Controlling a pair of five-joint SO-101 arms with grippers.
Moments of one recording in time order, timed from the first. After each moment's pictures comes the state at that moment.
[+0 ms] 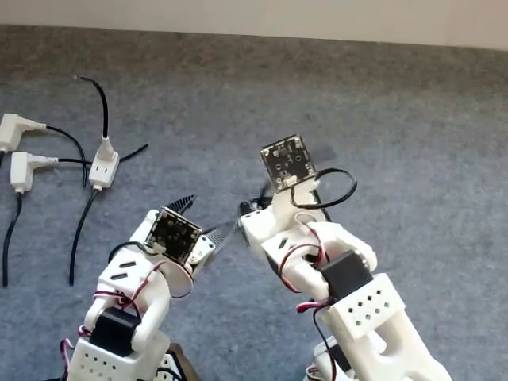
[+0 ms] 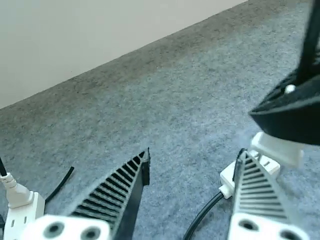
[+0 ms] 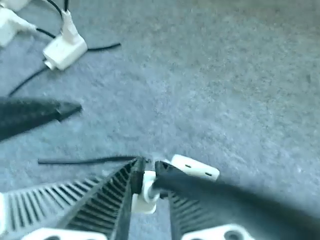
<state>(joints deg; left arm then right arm) 13.4 -103.1 87.1 44.7 -8.1 -37.4 -54.0 48.1 54.4 -1.8</state>
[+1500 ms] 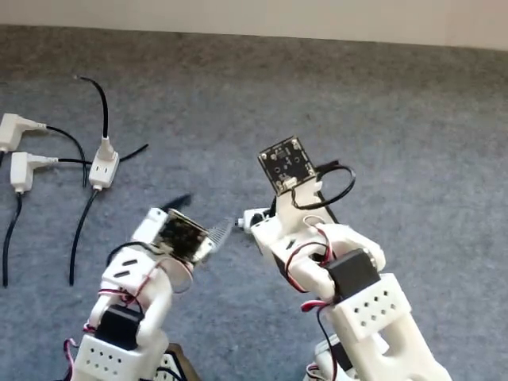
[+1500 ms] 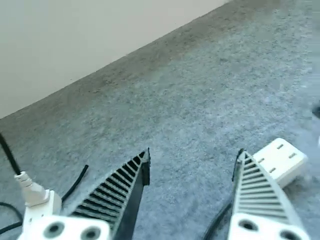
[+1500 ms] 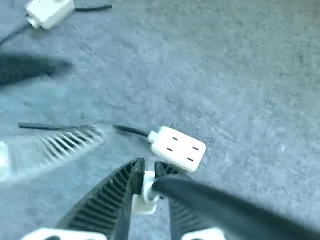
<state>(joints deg) 11.5 -103.2 91.9 39.7 -12.8 -34.5 -54.0 50.6 58.5 4.4</state>
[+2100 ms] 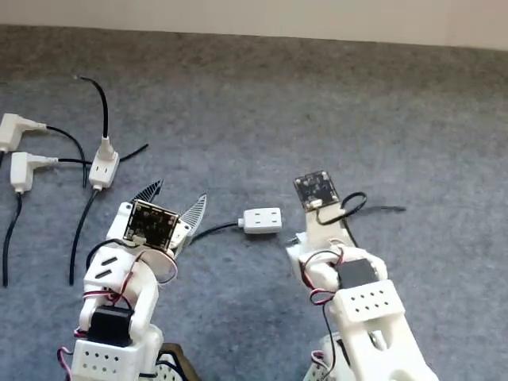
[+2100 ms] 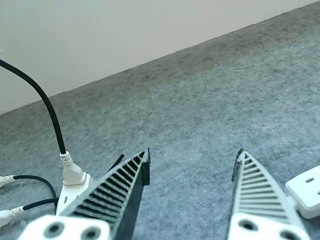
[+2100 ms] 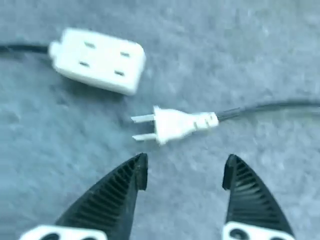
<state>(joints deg) 2.2 -103.2 90.9 37.8 -10.5 -18.5 -54.0 73.1 49.5 9.8</state>
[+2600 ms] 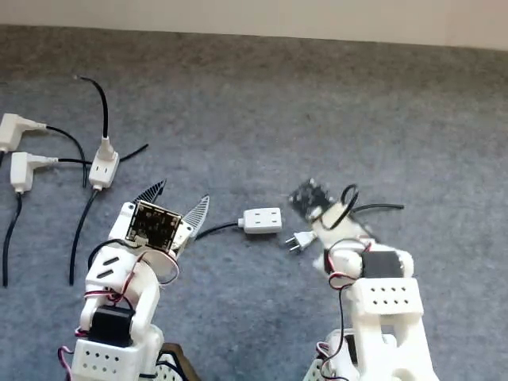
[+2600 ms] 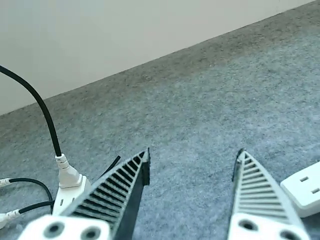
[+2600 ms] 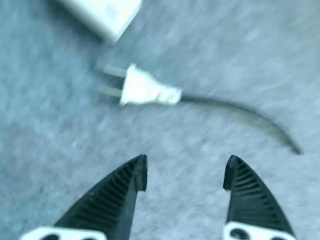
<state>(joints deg) 3.2 -103.2 90.9 37.8 -10.5 -9.3 -53.9 61.8 61.2 39.9</state>
